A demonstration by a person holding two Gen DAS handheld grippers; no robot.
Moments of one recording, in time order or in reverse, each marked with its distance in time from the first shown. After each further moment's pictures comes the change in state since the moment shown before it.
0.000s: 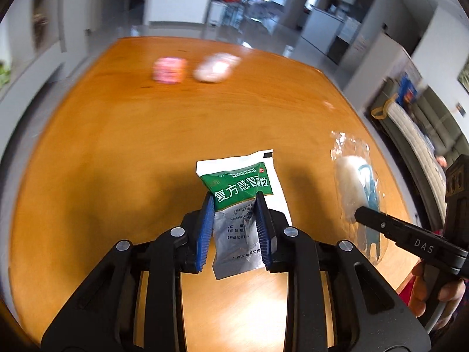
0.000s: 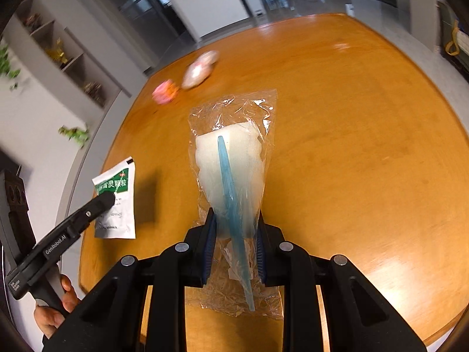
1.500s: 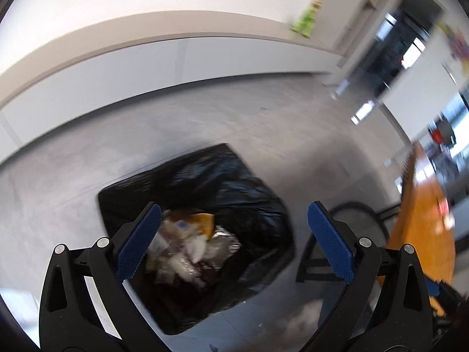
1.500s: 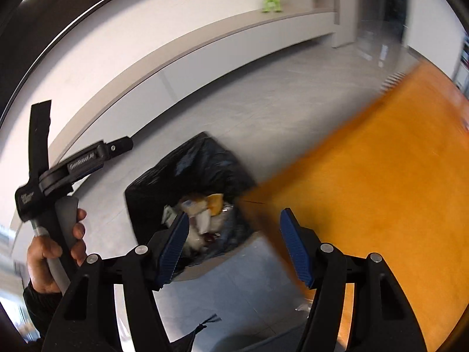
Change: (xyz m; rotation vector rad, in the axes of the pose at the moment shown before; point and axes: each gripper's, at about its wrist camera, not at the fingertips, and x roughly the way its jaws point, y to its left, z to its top) left arm -0.233 0.356 -0.260 -0.883 -0.222 0.596; right arm 0.085 0.368 -0.170 -0.850 0.299 0.281
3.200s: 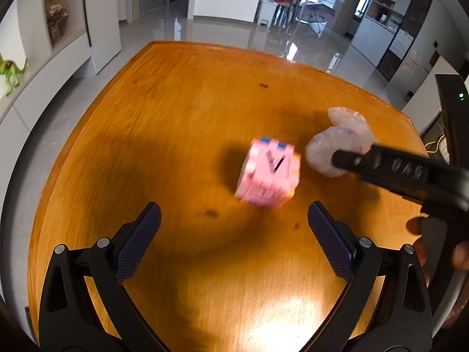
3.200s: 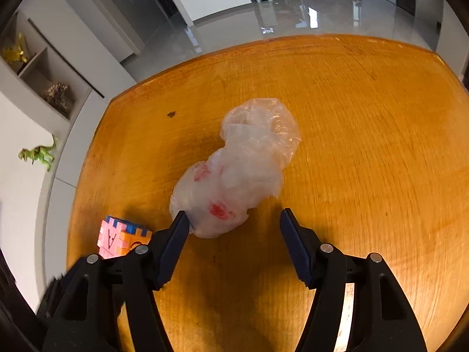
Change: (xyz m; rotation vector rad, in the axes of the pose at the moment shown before) left arm 0.147 -0.627 -0.065 0.808 0.195 -0.414; right arm -0.059 -0.551 0.049 0.847 -0.169 -0.348
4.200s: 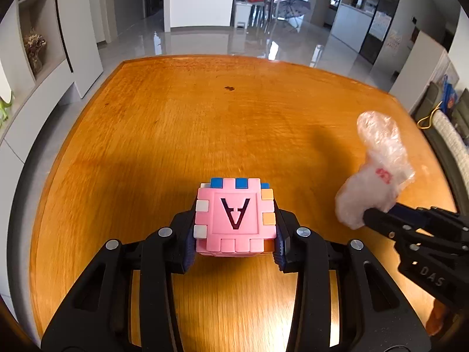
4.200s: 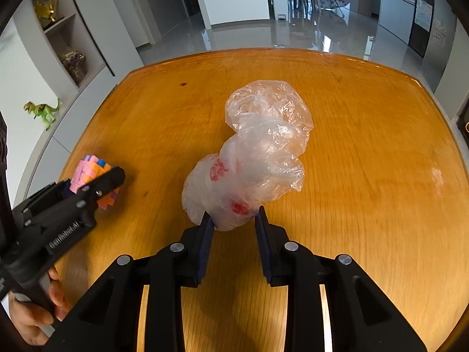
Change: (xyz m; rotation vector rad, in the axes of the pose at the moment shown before) left arm -0.012 -0.025 -0.010 0.127 -0.033 -0.026; right arm -0.061 -0.021 -0.069 -0.178 -0.063 -0.061
